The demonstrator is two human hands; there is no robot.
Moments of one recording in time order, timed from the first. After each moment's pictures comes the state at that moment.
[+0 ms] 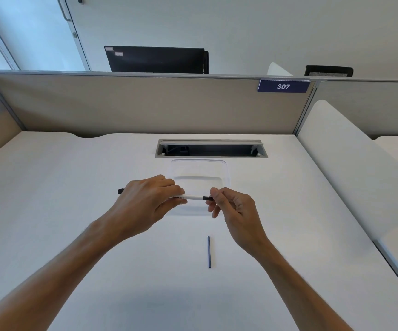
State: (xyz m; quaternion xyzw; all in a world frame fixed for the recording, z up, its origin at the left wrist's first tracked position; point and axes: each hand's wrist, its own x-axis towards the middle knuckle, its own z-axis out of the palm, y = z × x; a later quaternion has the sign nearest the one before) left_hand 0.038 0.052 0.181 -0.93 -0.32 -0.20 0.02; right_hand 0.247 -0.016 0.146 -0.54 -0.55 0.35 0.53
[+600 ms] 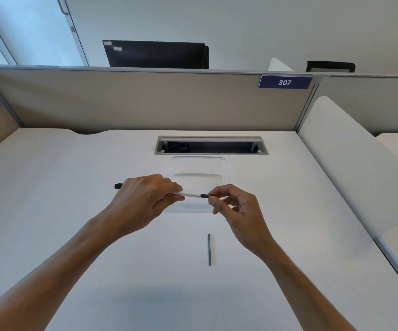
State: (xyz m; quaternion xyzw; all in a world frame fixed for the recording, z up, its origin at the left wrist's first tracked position) left_hand 0.033 0.060 0.172 -0.92 -0.32 -0.23 0.00; right_hand 0.255 -0.018 0.143 -0.55 -0.56 0.37 0.51
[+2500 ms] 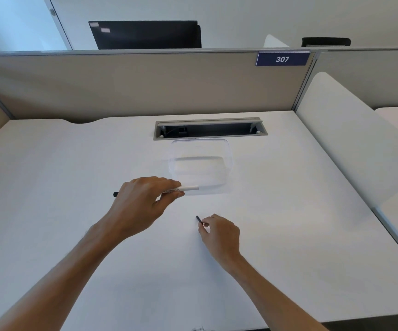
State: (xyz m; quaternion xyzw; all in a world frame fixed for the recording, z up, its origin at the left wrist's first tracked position) left_hand 0.013 0.032 0.152 -0.88 -0.40 -0.25 -0.09; right_hand 0.196 -0.023 -0.012 -0.76 -0.59 0.07 0.26
